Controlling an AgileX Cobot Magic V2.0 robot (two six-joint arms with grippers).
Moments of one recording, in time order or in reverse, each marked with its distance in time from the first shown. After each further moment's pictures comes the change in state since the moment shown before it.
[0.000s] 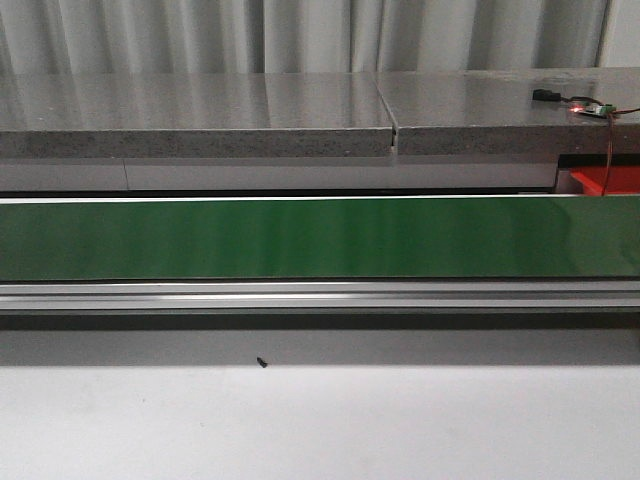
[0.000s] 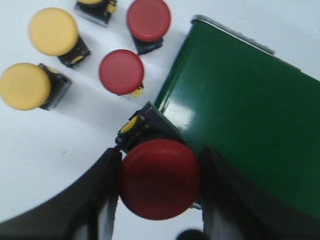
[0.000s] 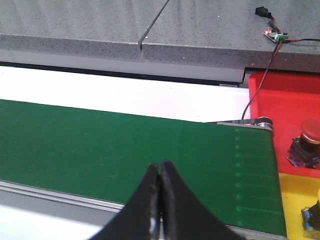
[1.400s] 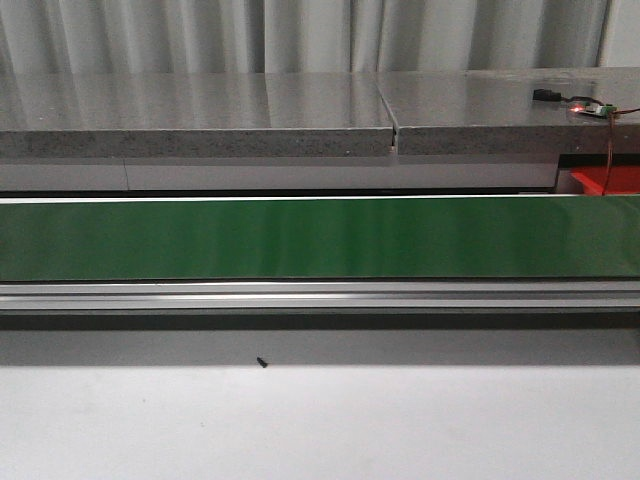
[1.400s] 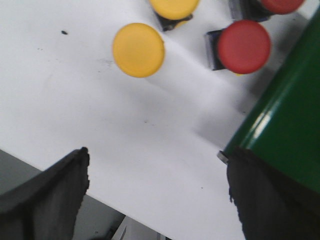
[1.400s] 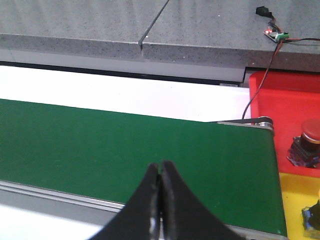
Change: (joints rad) left arm 0.215 0.113 -0.068 0.076 0.112 0.026; right arm 0.000 0.000 0.000 0.000 0.002 0.000
